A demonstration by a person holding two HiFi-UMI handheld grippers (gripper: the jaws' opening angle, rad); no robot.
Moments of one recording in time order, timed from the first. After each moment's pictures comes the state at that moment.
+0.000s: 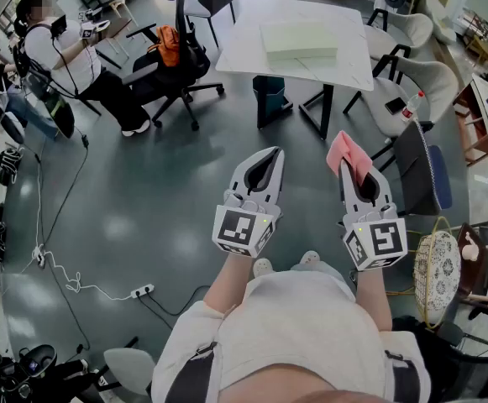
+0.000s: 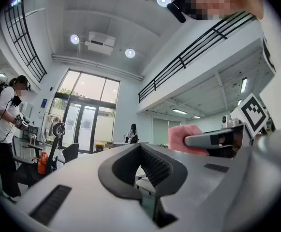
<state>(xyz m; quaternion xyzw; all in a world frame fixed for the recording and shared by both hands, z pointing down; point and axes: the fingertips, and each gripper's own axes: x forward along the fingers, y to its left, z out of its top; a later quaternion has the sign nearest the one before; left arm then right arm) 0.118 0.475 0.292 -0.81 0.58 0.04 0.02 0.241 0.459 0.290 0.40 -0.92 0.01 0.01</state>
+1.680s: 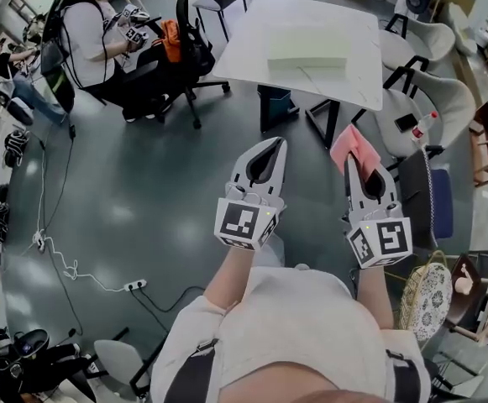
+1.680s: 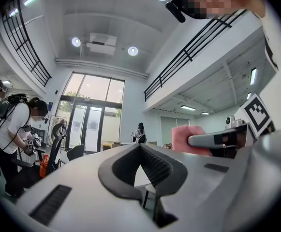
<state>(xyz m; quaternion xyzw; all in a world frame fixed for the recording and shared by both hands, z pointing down) 0.132 0.349 0.301 -0.78 0.62 0.03 0.03 0.261 0.328 0.300 0.38 -0.93 0.03 -0.03</state>
